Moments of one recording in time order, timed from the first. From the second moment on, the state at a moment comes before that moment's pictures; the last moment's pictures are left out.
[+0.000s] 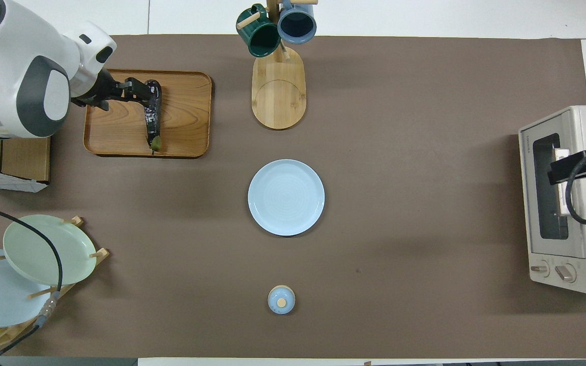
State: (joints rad) left arm -0.06 0.55 -0.10 -1.40 -0.03 1.99 -0.11; right arm -0.03 -0.03 -0.02 -1.62 -0.05 1.48 -0.12
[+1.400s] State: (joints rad) left arm -0.09 0.69 -0.11 -1.41 0.03 2.19 0.00; right arm -0.03 -0.03 -0.02 -1.62 -0.05 1.48 -0.12
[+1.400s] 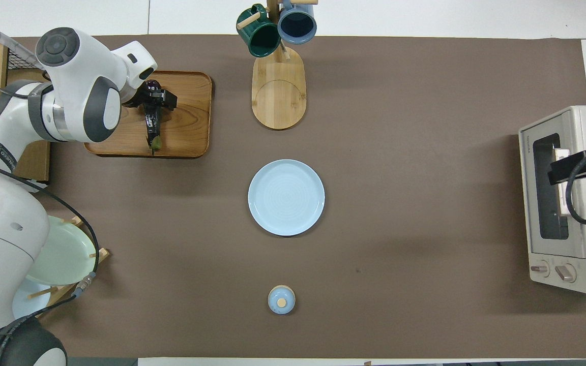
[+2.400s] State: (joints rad) left arm -0.09 0.65 -0.12 -1.32 -0.01 2.02 -0.02; right arm -0.03 -0.03 -0.02 -1.62 -0.05 1.48 -0.12
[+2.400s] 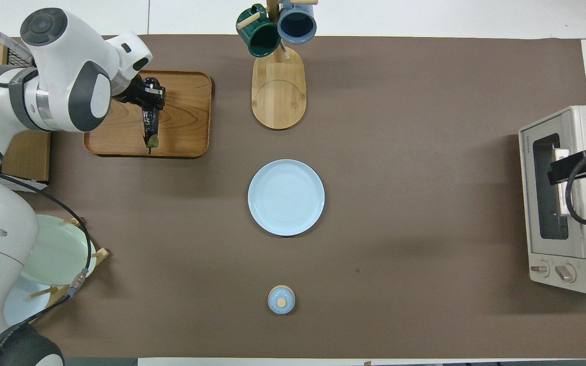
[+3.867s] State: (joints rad) left arm -0.61 0.33 -0.13 -1.92 -0.10 2.34 -0.57; right arm -0.03 -0.03 -0.02 -1.62 -0.05 1.48 -0.12
